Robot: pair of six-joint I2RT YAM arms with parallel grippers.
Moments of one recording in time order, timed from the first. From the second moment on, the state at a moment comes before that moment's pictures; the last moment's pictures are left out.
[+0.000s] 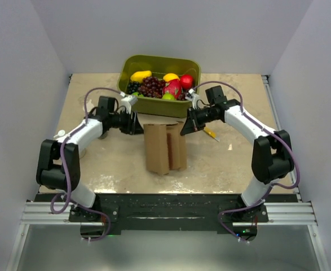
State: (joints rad) left arm -0.19 1.60 0.98 -0.26 0.73 -0.05; right arm 0.33 1.72 1.30 -0.61 -0.86 0.03
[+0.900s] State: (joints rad) left arm -0.59 1.66 1.46 -0.21 0.87 0.02; right arm 0.32 1.64 1.45 -0.75 -0.28 0.24
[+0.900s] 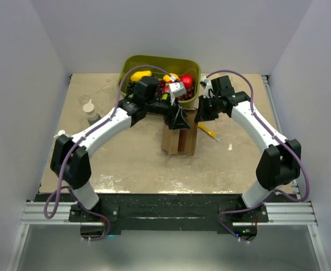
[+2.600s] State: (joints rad) left arm -0.48 1.65 0.99 -0.24 0.47 0.03; right arm 0.41 1.46 1.40 -0.50 -0.29 -0.10
